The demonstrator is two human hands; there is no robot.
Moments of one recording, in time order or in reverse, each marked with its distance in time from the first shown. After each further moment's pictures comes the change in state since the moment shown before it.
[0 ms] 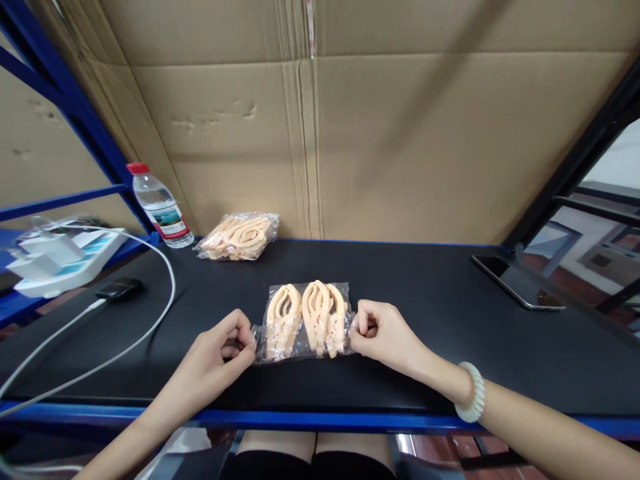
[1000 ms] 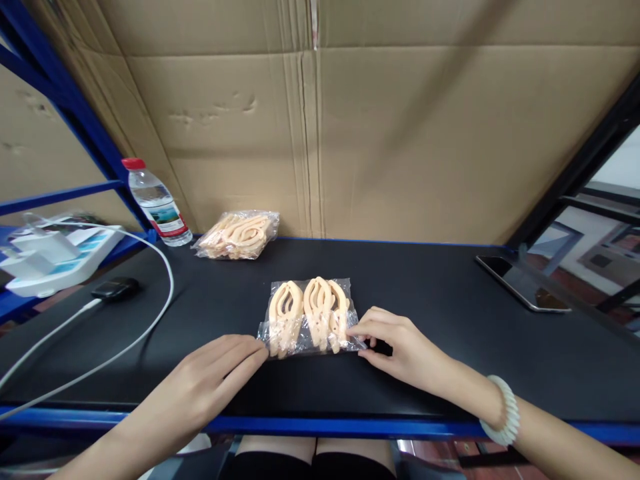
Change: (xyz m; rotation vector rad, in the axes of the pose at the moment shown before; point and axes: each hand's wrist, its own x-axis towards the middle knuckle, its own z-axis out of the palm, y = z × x) left_hand -0.007 0.011 -0.015 0.777 0.015 0.891; right_hand -0.012 0.000 -0.020 -0.475 -0.158 -0.467
